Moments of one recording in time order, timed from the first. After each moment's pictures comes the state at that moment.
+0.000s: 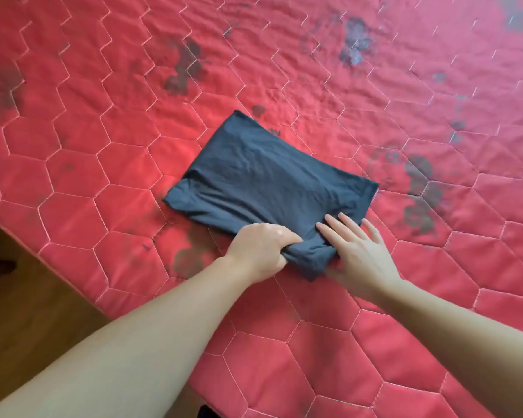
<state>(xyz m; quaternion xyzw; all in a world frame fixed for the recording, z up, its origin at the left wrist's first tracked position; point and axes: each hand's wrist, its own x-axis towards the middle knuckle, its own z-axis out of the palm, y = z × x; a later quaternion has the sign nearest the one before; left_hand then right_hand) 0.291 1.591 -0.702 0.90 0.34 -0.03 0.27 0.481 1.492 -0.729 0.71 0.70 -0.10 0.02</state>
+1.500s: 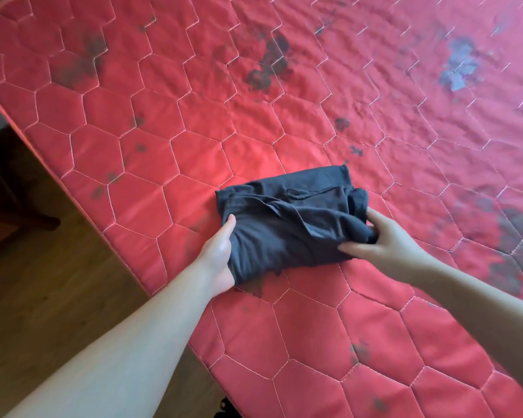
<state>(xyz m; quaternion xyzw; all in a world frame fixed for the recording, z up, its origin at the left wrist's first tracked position) 0.155 1.645 -0.723 0.05 0.57 0.26 0.78 0.417 1.609 -0.686 0.68 0.53 -0.47 -0.20</state>
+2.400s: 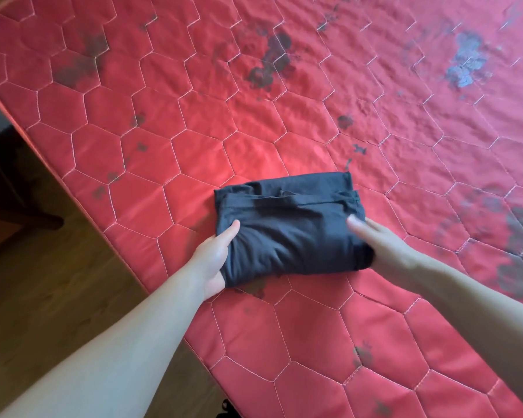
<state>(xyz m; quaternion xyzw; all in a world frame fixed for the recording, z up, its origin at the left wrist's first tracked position) 0.143 1.642 -0.724 0.10 0.59 0.25 0.76 0.413 1.614 -0.705 0.61 0.25 -0.69 -0.28</state>
